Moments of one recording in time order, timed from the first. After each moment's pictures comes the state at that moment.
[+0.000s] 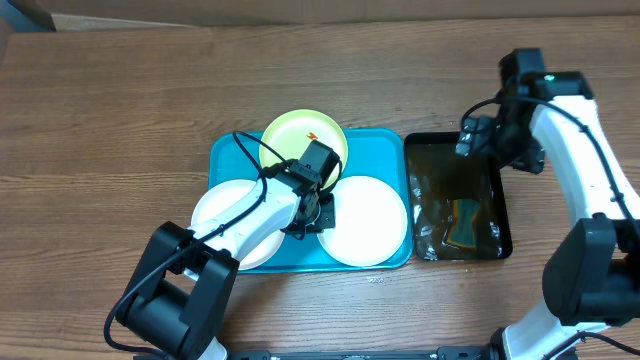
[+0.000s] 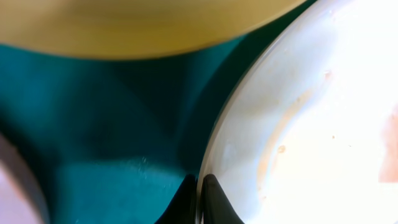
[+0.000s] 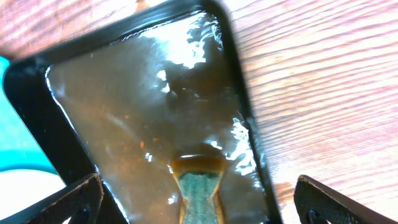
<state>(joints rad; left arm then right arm) -0.55 1.78 1.05 -0.71 0.10 -0.59 -0.02 1.83 1.57 -1.23 0.01 0.30</state>
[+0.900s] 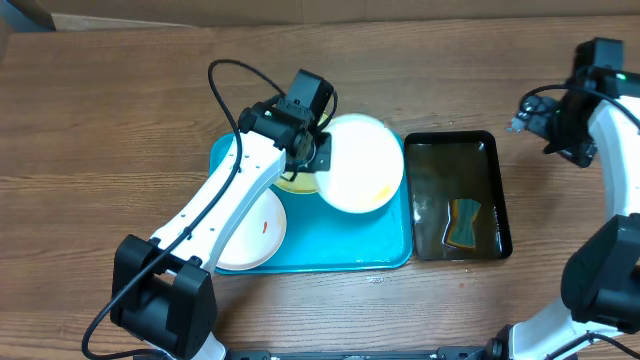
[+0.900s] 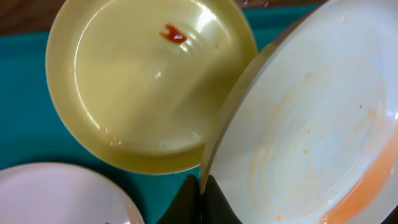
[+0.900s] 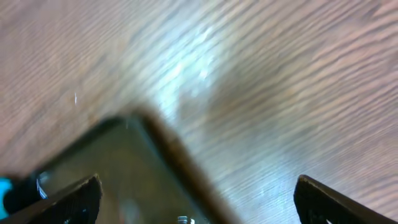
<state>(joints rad) -0.47 1.78 1.49 -0.91 -0.02 -0.39 -0.25 1.83 1.59 -1.07 0.01 0.35</state>
